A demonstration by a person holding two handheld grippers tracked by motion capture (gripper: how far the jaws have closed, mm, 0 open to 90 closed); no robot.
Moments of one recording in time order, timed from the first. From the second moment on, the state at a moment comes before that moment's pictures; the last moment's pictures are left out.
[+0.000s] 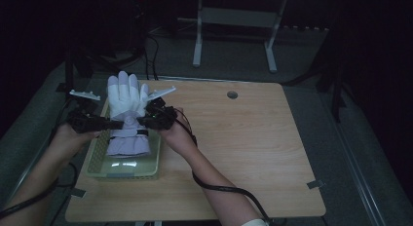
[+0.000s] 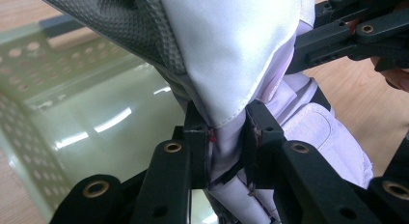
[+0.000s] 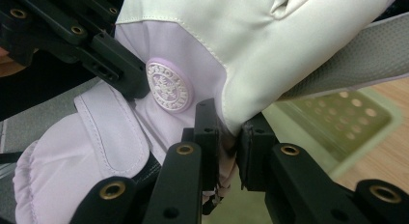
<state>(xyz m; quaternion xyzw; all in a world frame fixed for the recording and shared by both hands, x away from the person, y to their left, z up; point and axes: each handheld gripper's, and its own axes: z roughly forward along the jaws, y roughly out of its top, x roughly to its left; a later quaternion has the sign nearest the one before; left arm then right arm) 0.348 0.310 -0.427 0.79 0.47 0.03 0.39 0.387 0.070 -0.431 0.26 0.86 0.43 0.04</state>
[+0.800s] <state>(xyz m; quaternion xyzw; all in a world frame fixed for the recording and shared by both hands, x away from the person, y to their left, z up) 0.348 0.302 -0.516 0.80 0.51 -0.02 0.31 0.375 0.098 -0.508 0.29 0.91 0.30 0.04</state>
